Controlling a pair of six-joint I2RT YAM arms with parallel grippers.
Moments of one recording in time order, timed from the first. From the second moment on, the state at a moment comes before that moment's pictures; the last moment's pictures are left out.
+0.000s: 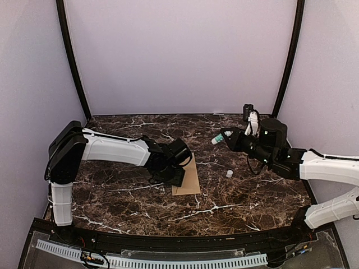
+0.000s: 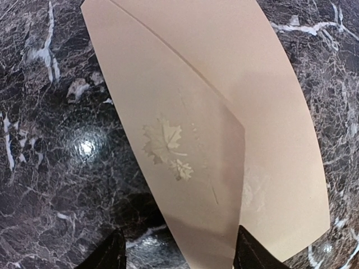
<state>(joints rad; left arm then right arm) -0.99 2.03 1.42 -0.62 -0.24 -0.68 0.79 1.15 0.68 0.28 0.18 0.53</state>
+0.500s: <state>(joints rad) -0.90 1.81 1.14 -0.42 -0.14 -0.67 0.80 1.35 0.74 0.30 0.07 0.49</state>
